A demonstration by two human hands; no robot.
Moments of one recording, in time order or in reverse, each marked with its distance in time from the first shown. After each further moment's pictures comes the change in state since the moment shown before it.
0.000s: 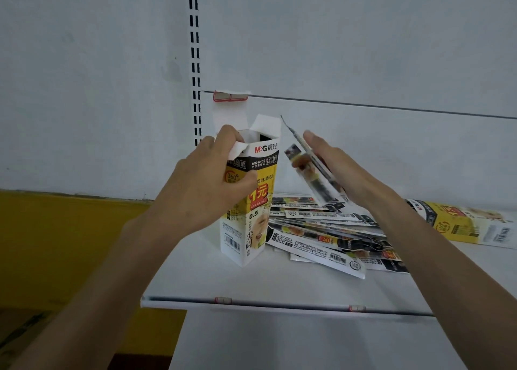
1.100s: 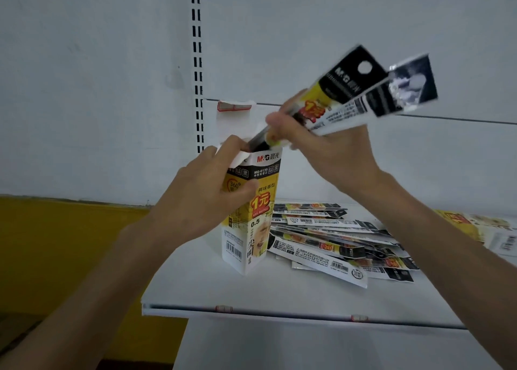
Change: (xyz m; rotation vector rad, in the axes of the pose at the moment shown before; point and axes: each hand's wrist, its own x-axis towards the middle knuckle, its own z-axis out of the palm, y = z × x) left_hand 0.000 -0.002 -0.003 -0.055 -0.067 0.004; right_hand -0.024 -0.067 0.016 0.121 0.277 -0.906
